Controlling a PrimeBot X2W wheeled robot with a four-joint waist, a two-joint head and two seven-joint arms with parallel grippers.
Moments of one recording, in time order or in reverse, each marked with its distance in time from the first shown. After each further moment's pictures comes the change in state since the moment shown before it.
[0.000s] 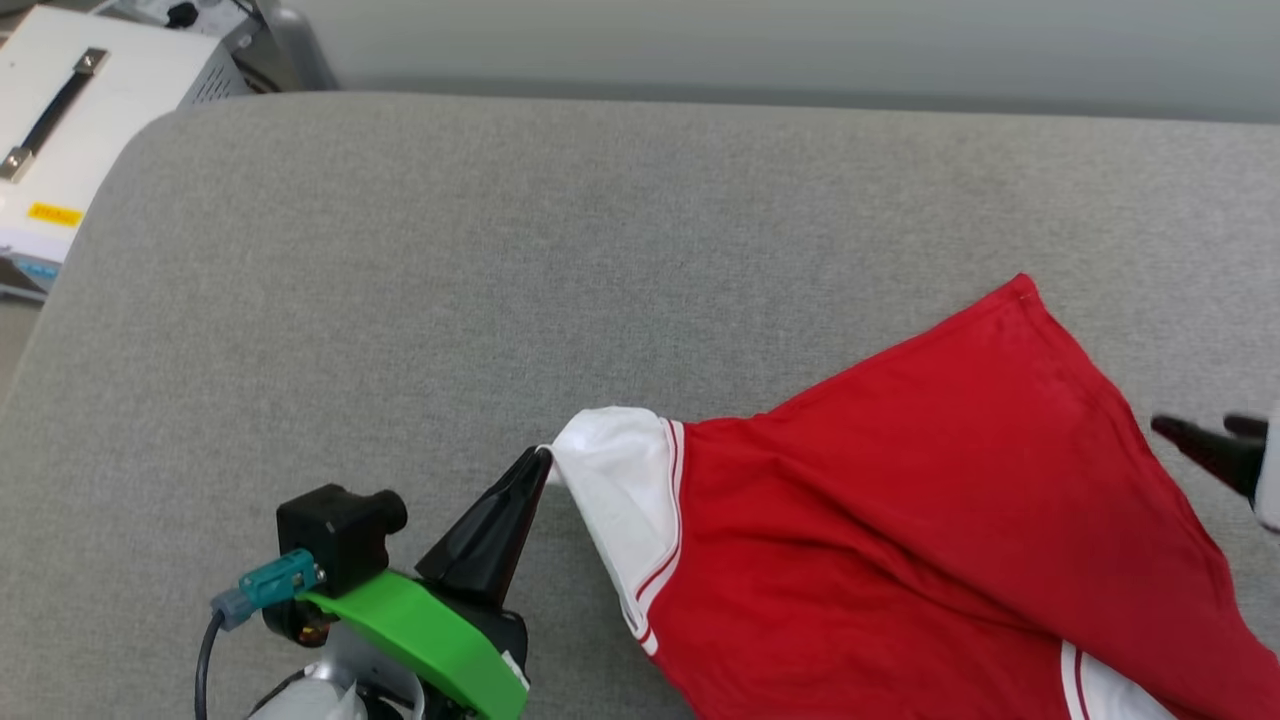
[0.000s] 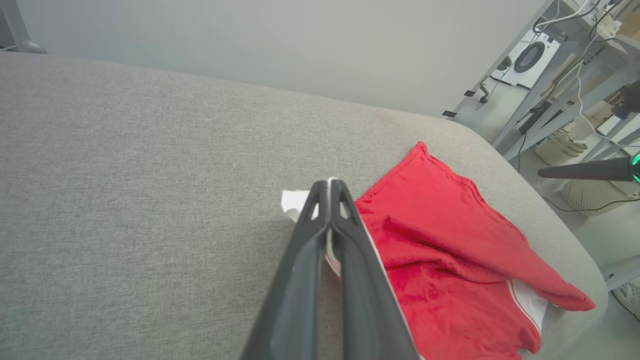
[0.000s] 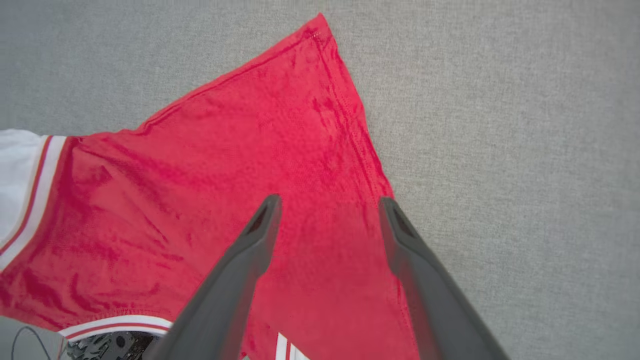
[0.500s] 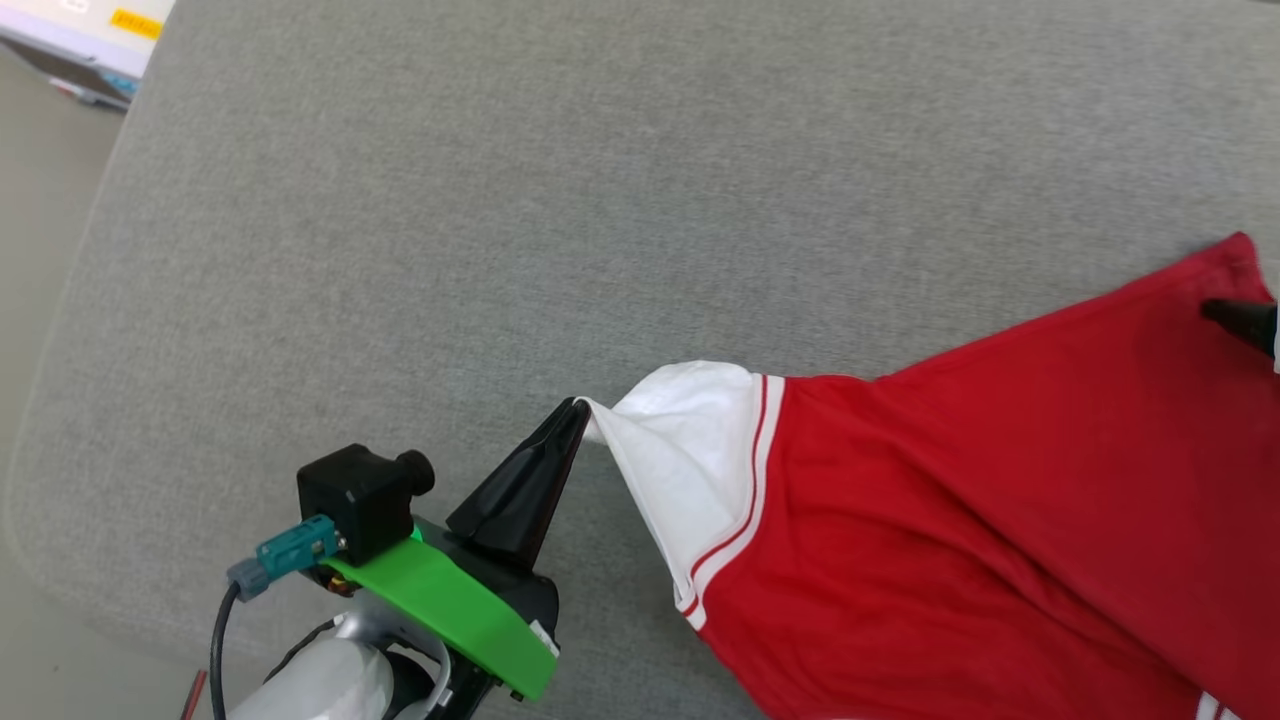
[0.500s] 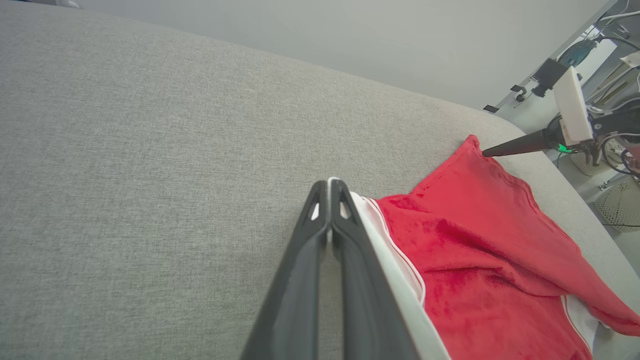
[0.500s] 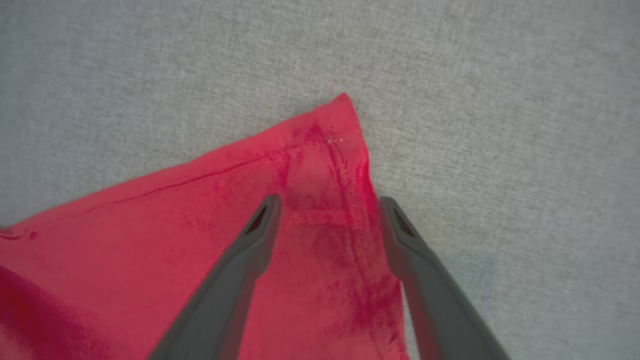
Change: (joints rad) left arm -0.088 -0.037 -0.018 -0.002 0.026 -0.044 -0.018; right arm -0.364 -0.070 0.130 0.341 -0.159 0.000 -0.004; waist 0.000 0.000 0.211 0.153
